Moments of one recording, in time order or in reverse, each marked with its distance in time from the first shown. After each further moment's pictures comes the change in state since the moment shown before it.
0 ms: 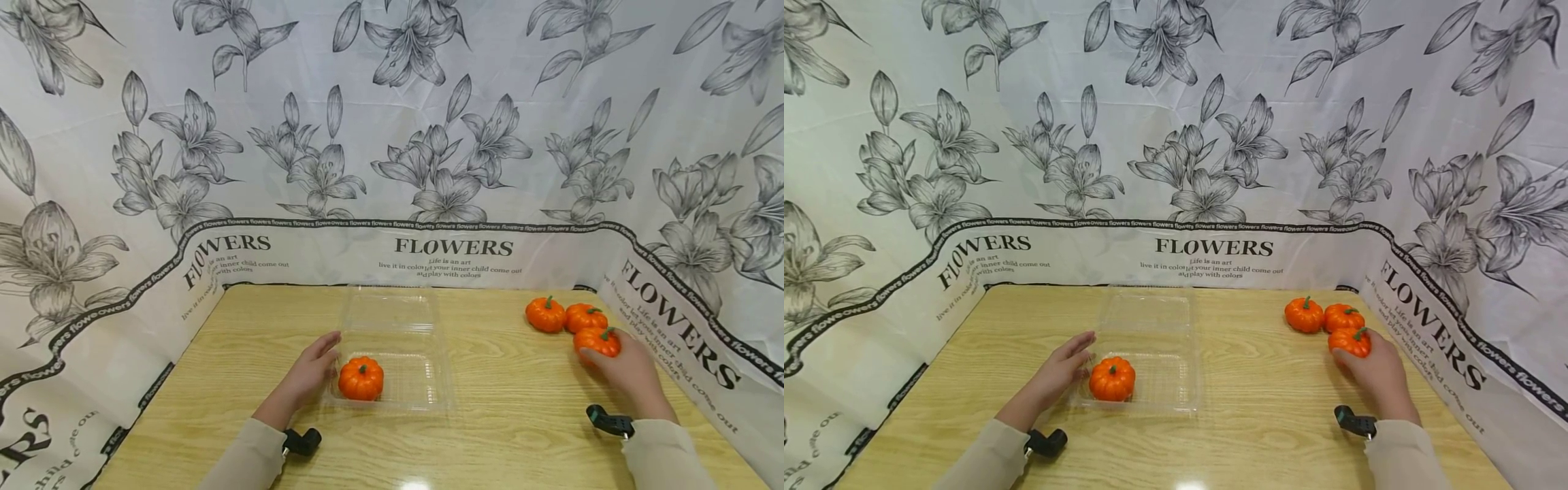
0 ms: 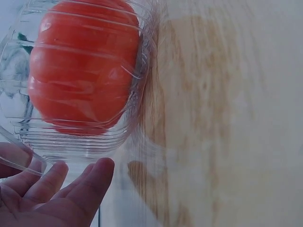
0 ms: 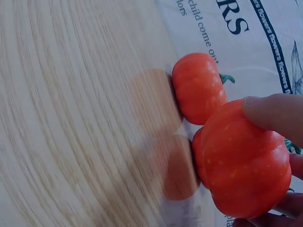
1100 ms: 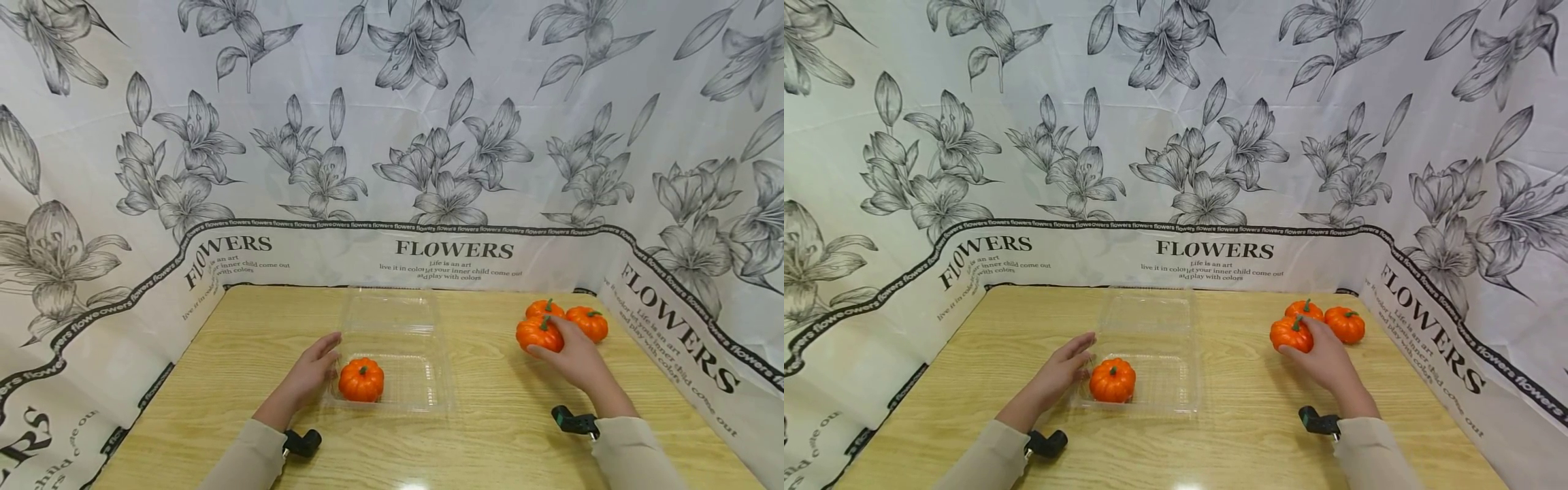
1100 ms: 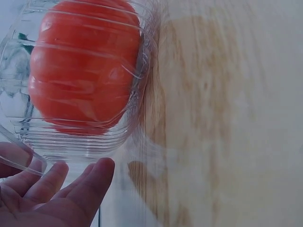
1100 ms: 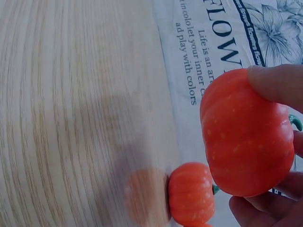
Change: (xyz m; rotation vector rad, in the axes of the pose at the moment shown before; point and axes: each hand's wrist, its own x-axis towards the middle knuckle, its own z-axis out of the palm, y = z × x) left_hand 0.000 0.000 -0.001 -0.011 0.001 0.007; right_hand -0.012 -0.081 0.024 -0.034 -0.084 -0.304
